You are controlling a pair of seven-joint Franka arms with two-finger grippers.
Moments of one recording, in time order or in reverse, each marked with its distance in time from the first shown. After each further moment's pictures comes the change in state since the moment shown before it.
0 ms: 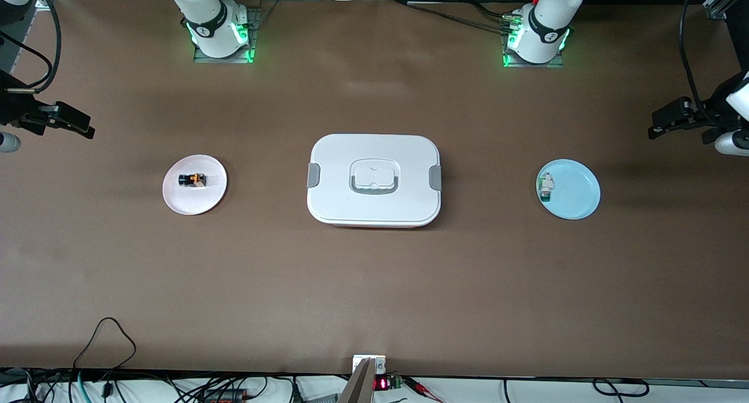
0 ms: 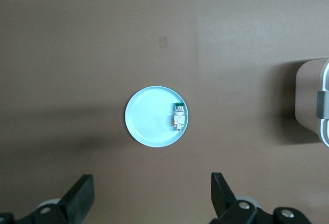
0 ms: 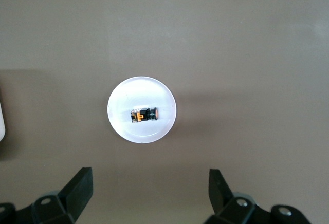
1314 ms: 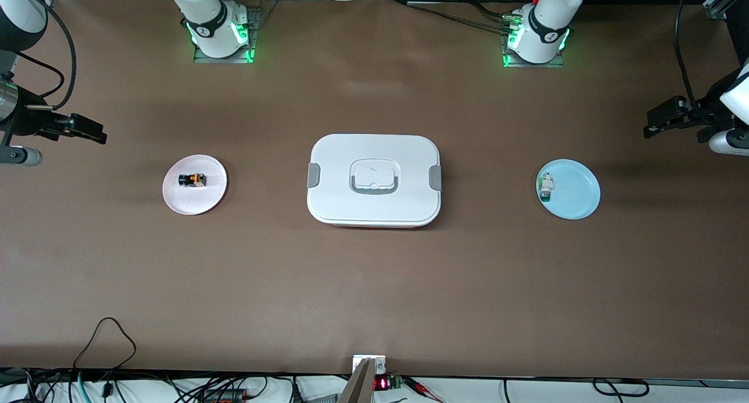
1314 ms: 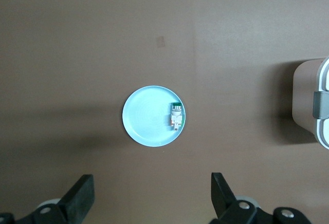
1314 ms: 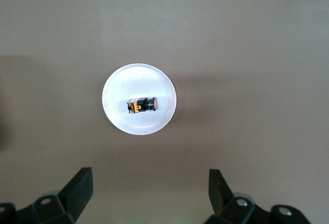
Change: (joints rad) left arm -0.001 -0.001 -0.009 0.002 0.000 -0.004 -0.015; right arm -0.002 0.053 0.002 -0.011 -0.003 -0.017 -0.001
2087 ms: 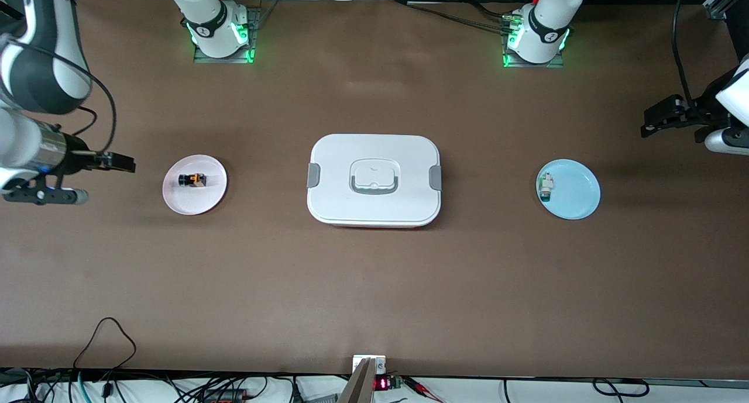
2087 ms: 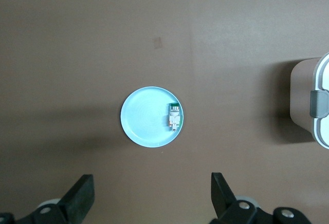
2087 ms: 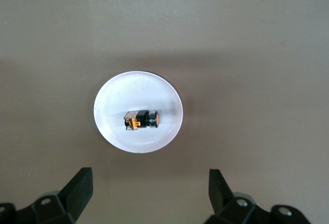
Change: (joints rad) left arm -0.001 -0.001 -0.010 0.002 0.000 0.000 0.000; right arm 0.014 0.181 0.007 -0.004 0.001 0.111 0.001
